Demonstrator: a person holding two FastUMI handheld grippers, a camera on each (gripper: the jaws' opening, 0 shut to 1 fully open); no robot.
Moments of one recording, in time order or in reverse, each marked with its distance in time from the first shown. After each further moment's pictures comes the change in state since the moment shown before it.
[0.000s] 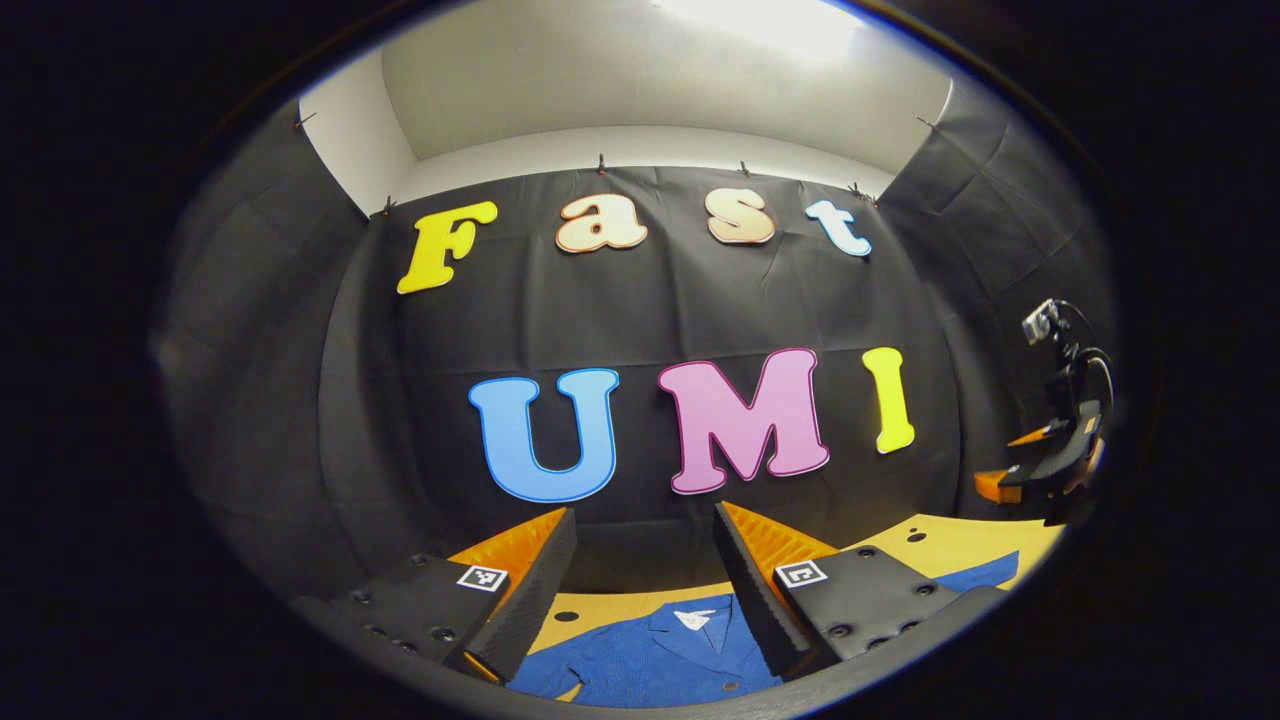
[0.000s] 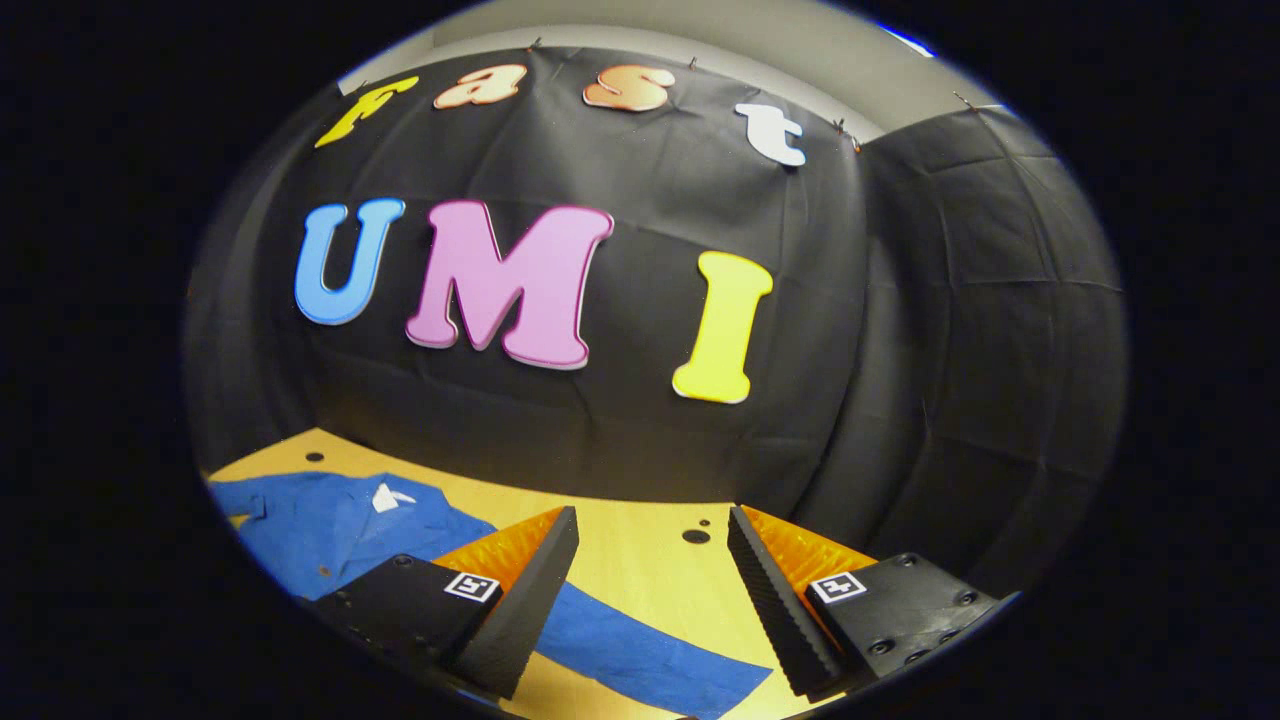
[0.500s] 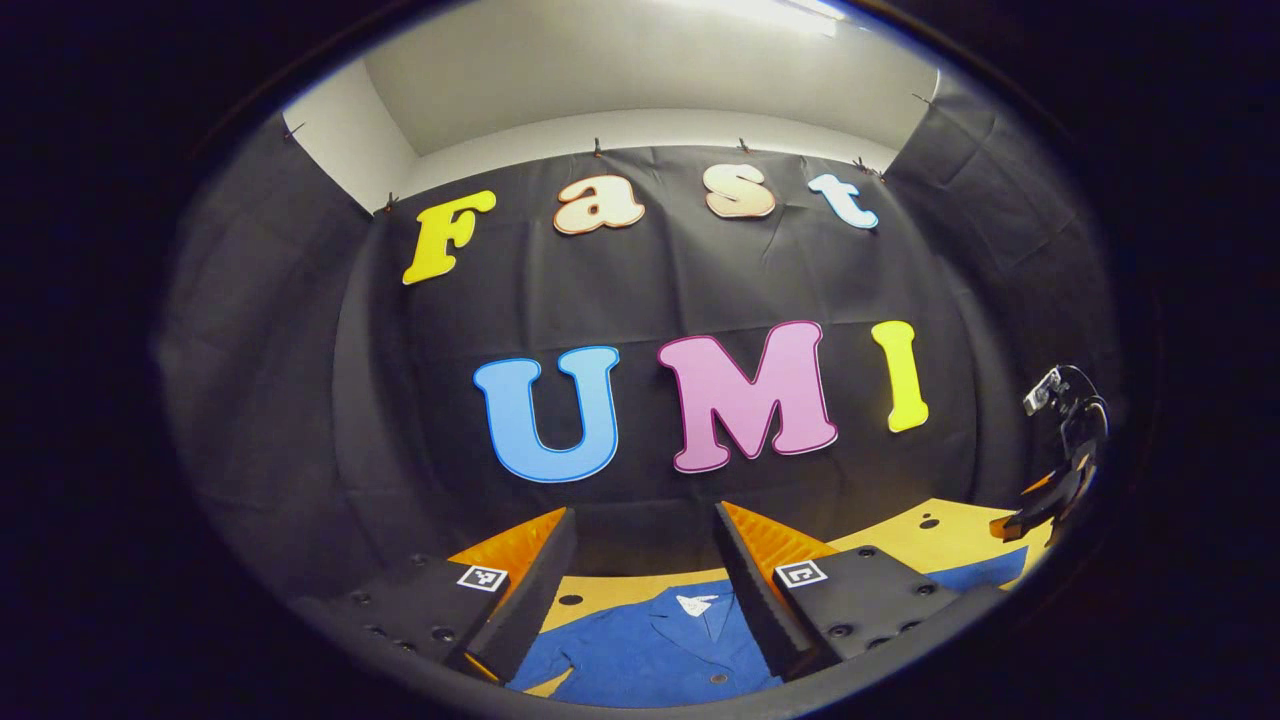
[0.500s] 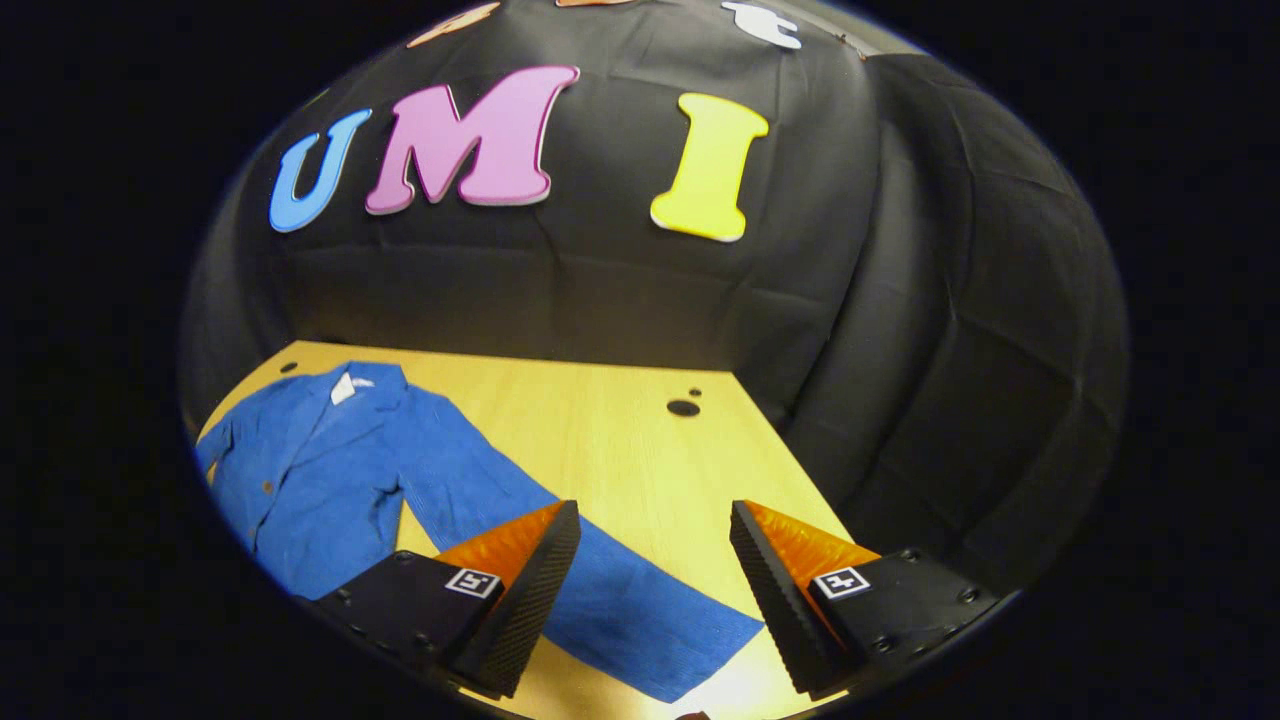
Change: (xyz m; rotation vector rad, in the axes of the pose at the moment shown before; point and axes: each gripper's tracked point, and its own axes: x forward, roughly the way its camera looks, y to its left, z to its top) left arm 0.004 -0.036 -0.022 0.021 0.077 0.058; right arm 0.036 -0.045 -0.157 0.003 0.383 0.024
